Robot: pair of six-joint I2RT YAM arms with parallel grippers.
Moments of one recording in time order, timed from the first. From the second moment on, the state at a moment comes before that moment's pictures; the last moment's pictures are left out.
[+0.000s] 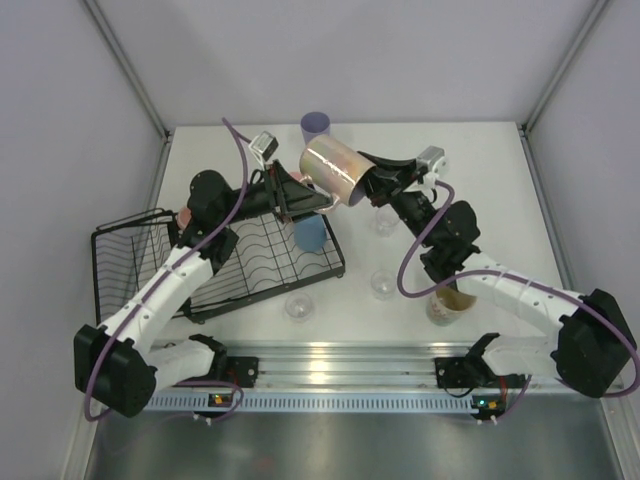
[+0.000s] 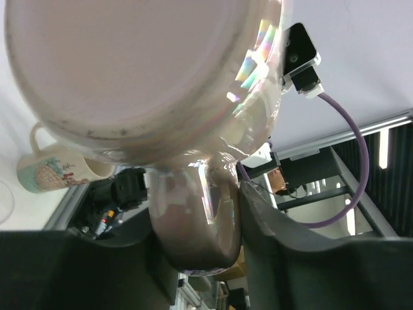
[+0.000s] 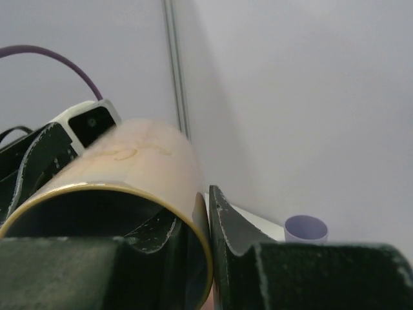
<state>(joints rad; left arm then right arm) -0.42 1.13 0.91 0.46 0.91 -1.40 0.74 1.22 0.78 0.97 -0.03 0.11</state>
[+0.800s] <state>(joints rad) -0.43 1.13 0.93 0.39 0.86 -1.34 0.75 1.14 0.70 1.05 -0.03 0.08</state>
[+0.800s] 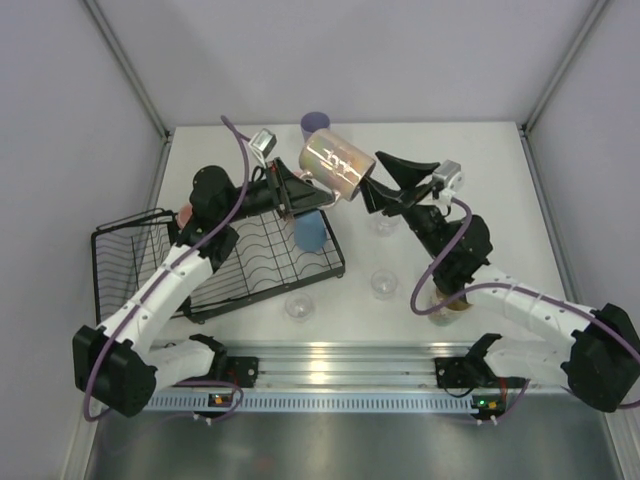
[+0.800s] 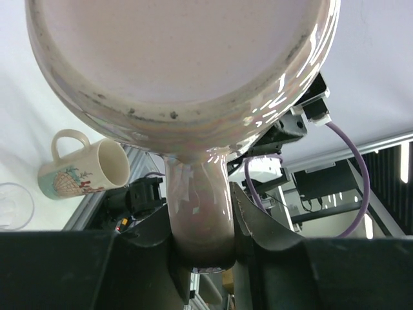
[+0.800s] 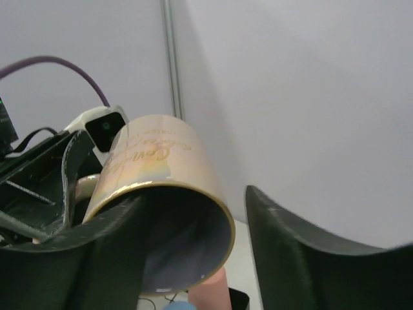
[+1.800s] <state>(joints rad) -0.40 1.08 1.03 -0.64 -0.26 -0.45 0.75 0.84 0.63 0.57 0.09 0.08</state>
